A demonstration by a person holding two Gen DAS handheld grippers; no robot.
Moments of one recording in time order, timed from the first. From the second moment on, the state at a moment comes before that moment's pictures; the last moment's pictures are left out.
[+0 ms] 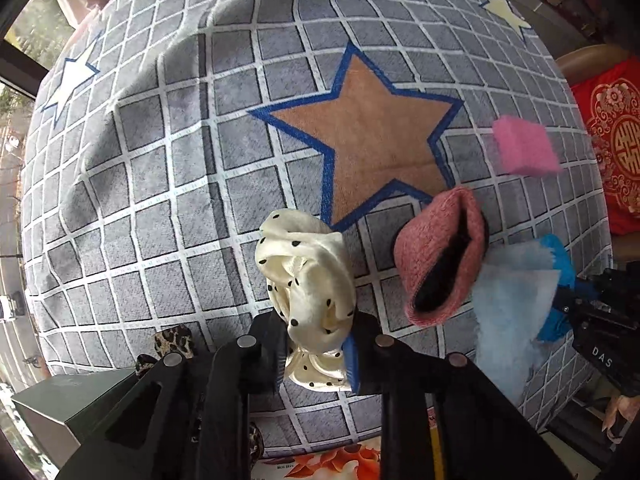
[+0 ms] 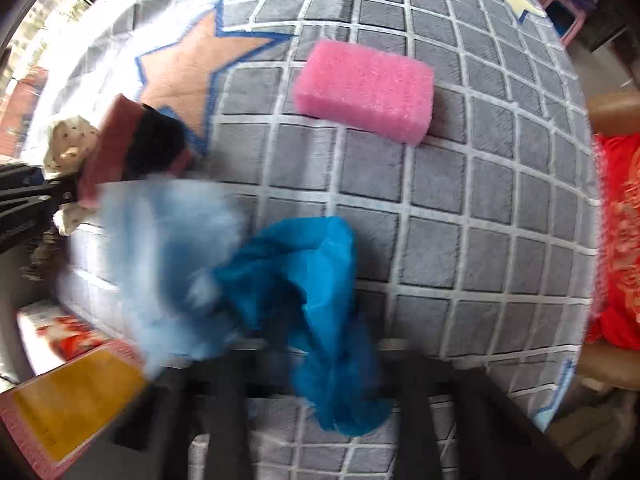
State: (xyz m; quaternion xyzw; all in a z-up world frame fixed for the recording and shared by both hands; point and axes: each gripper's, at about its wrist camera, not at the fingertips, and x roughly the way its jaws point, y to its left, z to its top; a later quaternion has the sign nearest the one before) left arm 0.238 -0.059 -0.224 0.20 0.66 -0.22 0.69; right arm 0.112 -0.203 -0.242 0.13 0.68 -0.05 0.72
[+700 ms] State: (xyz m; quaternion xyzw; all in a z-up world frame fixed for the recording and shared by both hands) left arm 0.169 -0.065 -0.102 0.20 0.56 -0.35 0.73; right arm 0.054 -0.266 -0.181 0.32 0.59 -0.08 0.74
